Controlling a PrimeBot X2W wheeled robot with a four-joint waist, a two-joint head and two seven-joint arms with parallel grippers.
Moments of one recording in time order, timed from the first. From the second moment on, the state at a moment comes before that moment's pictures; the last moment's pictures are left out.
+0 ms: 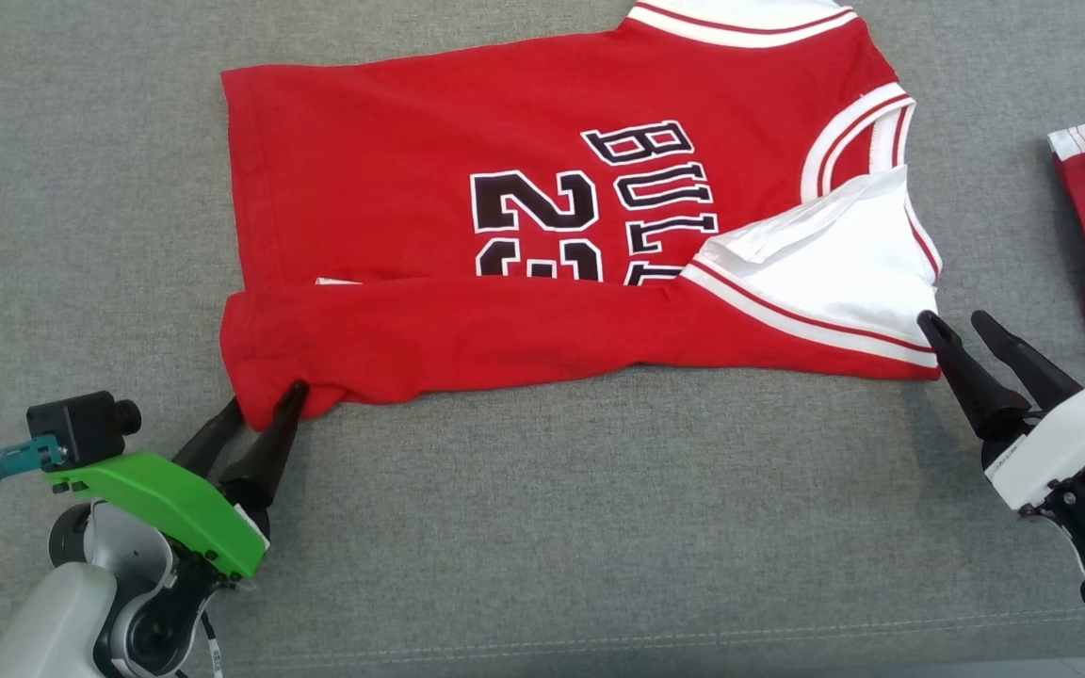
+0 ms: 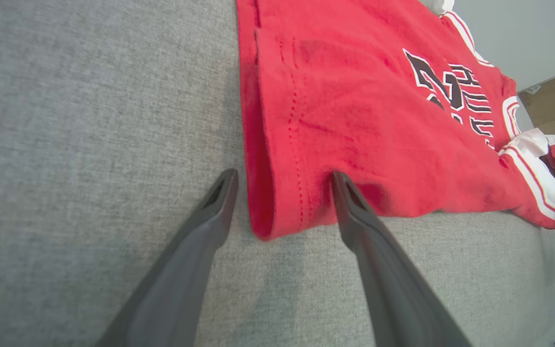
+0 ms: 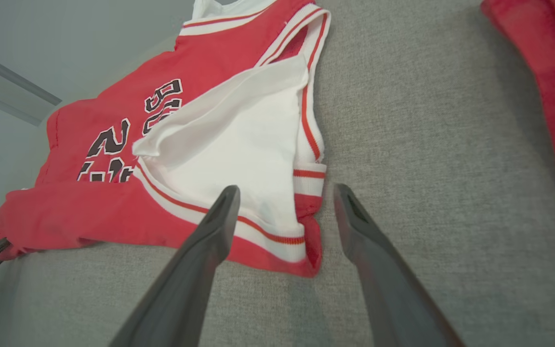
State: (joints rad) left arm -0.22 0.36 -0.39 0.15 -1.05 -0.04 0.09; right arm -0.07 -0.45 0.20 -0.03 0.84 0.04 0.18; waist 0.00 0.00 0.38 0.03
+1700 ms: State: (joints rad) left arm -0.06 0.53 -0.50 0.04 -1.30 -0.11 0.47; right arm 0.20 -0.49 0.11 0.02 1.16 0.07 0.37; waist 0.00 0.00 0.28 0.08
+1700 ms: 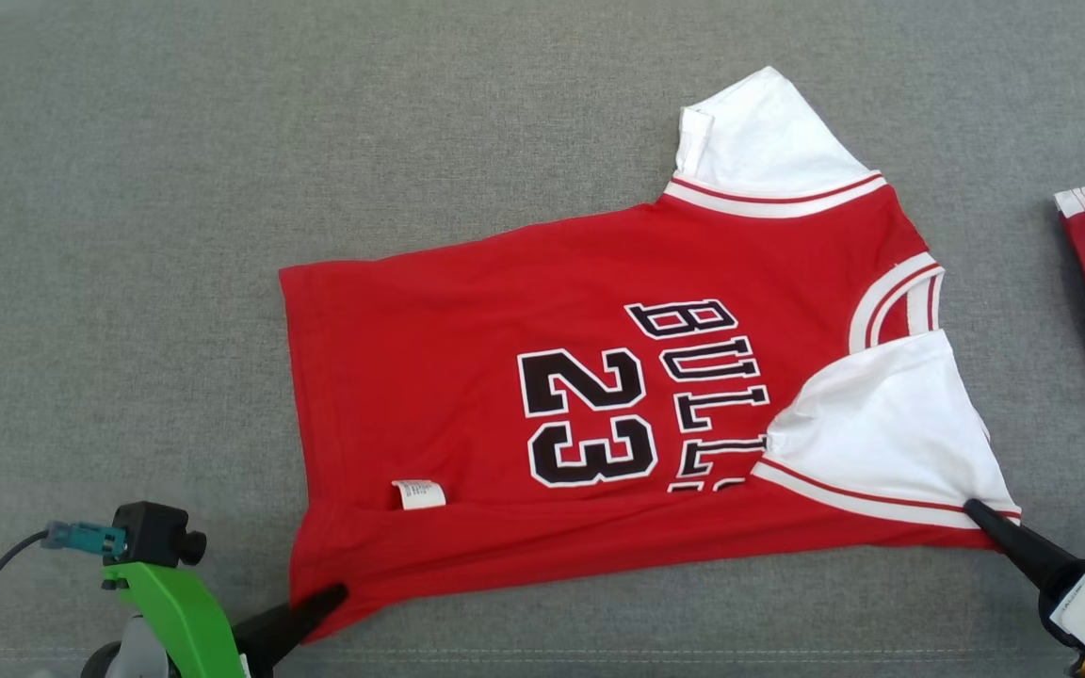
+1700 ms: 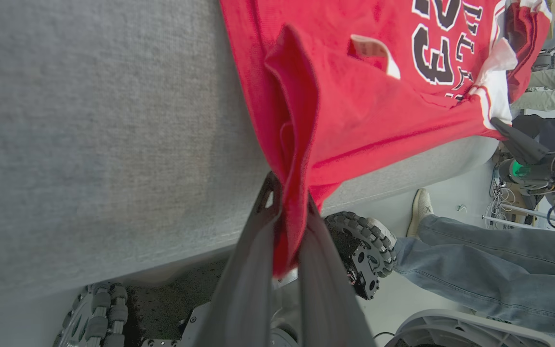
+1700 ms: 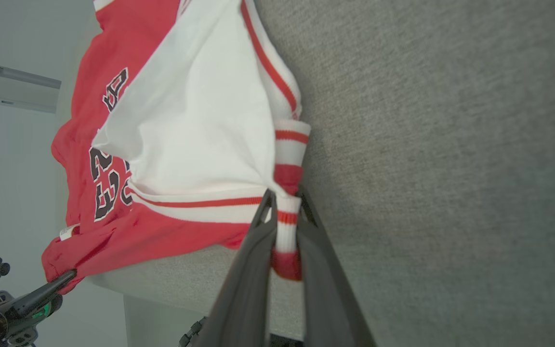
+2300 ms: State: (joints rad) left arm -0.02 0.56 -0.45 -0.02 -1.28 -0.08 0.42; right arm 0.20 -0.60 0.06 -0.14 1.04 0.03 0.35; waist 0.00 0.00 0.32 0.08
